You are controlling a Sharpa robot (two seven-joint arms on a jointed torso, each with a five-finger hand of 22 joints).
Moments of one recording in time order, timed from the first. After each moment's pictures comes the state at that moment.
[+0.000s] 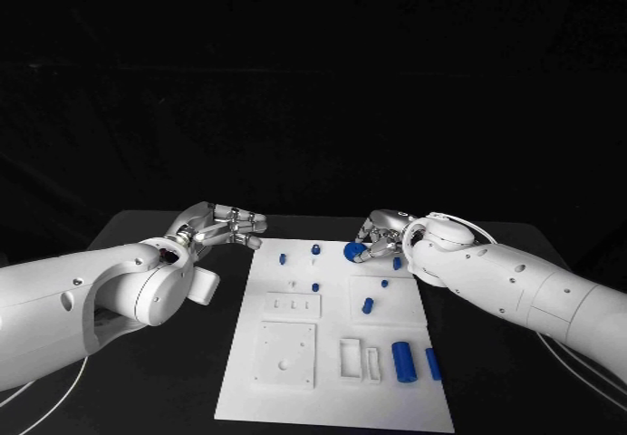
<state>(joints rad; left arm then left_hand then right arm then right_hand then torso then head) 1.51 -0.84 -0.23 1.53 -0.13 -0.41 0.25 1.36 -0.01 0.15 -0.17 0.22 1.12 0.12 0.06 0.08 1.27 0.07 0.06 0.06 1.28 0.03 0.31 0.15 0.05 0.92 0.01 0.57 0.41 1.20 -0.57 0.19 1.00 -1.60 -0.11 -0.09 1.26 -0.14 0.14 -0.05 0.34 1.07 0.09 0.06 0.06 1.29 -0.01 1.14 1.22 1.44 -0.07 1.10 1.01 0.08 1.46 -0.10 0.88 1.31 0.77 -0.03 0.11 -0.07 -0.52</state>
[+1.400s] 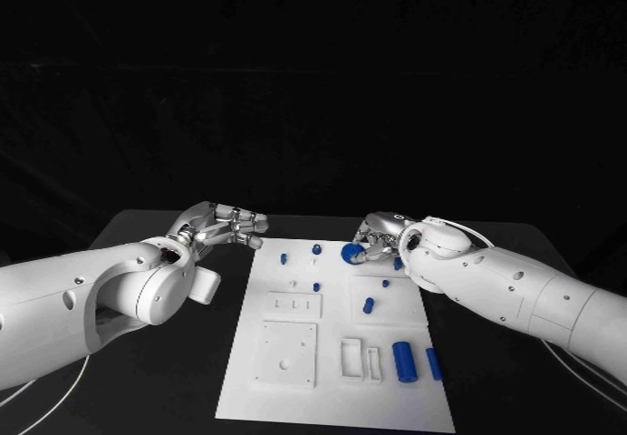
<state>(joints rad) 1.51 -0.84 -0.23 1.53 -0.13 -0.40 0.25 1.36 -0.01 0.16 -0.17 0.22 1.12 0.12 0.06 0.08 1.27 0.07 0.06 0.06 1.28 0.03 0.31 0.15 0.05 0.92 0.01 0.57 0.41 1.20 -0.58 0.17 1.05 -1.65 -0.15 -0.11 1.19 -0.09 0.36 -0.11 0.31 1.14 0.08 0.06 0.03 1.32 -0.02 1.15 1.24 1.45 -0.08 1.11 1.02 0.07 1.46 -0.10 0.89 1.31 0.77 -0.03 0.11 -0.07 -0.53</state>
